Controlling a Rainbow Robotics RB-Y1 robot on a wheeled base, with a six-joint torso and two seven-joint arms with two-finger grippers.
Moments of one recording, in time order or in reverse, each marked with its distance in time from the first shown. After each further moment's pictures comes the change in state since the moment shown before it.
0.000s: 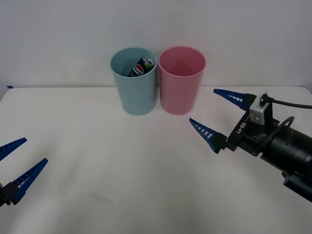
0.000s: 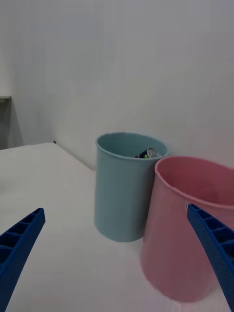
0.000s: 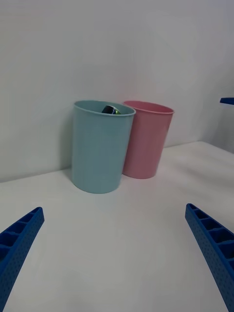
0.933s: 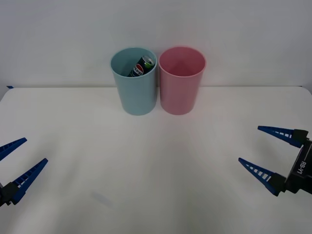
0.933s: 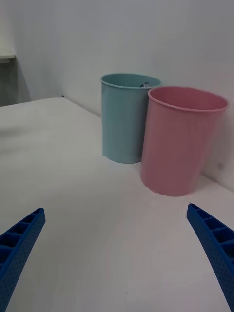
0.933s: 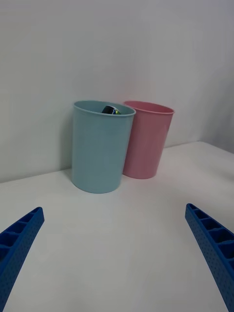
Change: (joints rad) right arm 0.242 0.019 -0.372 0.038 -0.056 -0.408 0.002; left arm 0.000 0.000 0.000 0.000 0.000 0.000 0.000
